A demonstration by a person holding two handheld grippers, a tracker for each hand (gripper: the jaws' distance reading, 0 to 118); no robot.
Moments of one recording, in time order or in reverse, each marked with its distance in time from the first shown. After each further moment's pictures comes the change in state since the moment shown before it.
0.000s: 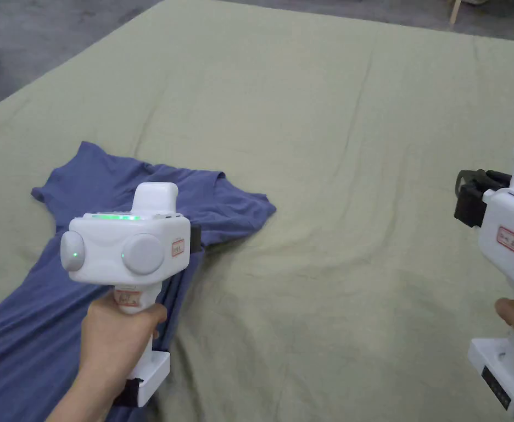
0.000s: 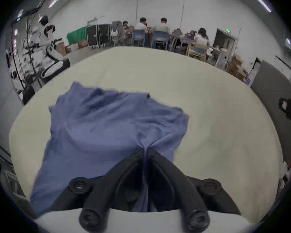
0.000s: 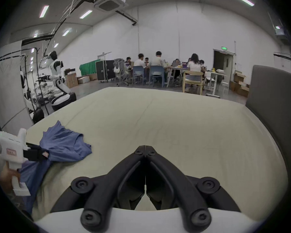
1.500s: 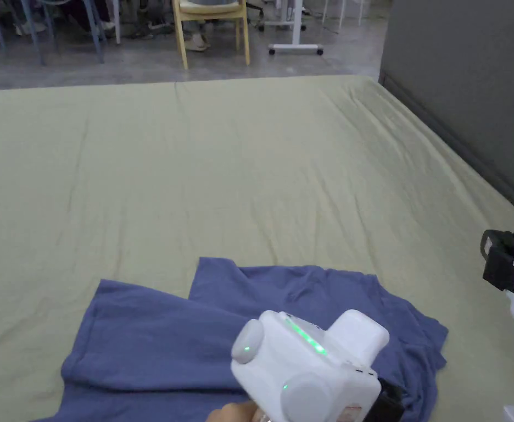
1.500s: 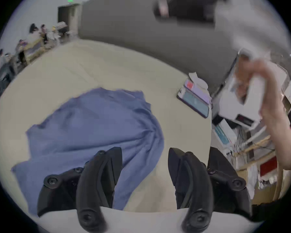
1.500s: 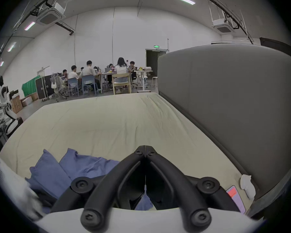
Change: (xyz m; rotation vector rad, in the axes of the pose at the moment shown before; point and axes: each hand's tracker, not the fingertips) left arm 0.455 -0.116 0.159 -0.185 -1.008 -0.836; right arm 0.292 -0.075 0.274 0.026 -0.547 -0.211
